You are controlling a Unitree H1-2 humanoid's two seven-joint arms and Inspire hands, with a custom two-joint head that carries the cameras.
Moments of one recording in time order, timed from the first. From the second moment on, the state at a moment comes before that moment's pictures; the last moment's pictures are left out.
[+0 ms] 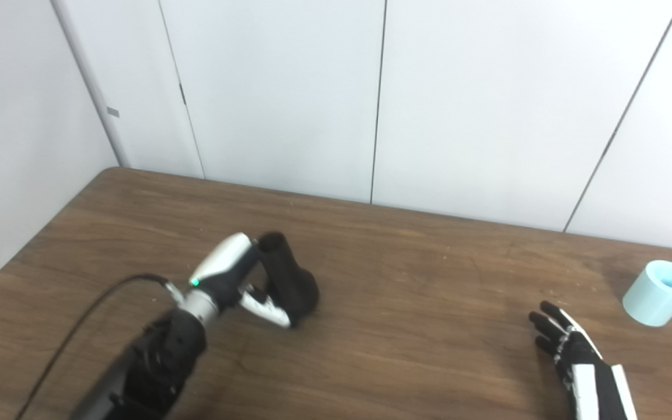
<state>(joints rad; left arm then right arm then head) -0.23 0.33 -0.27 -0.22 0.62 0.45 -0.19 0.01 -0.12 -0.09 -0.13 0.06 0.06 0.07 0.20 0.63</state>
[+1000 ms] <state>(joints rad) -0.26 0.23 -0.36 -0.32 0.94 0.47 -0.57 0.02 -0.07 -0.05 -0.27 0.01 0.23 0.03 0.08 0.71</state>
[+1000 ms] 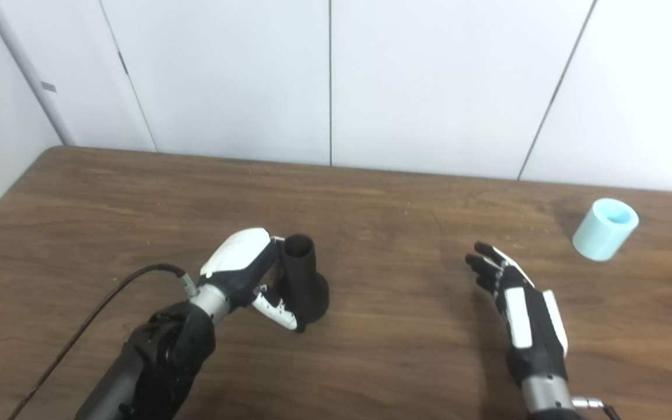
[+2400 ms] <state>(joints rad) -0.16 0.12 -0.48 -0.34 0.96 0.43 -0.45 0.00 -0.06 -0.06 -0.34 0.02 0.30 0.00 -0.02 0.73</state>
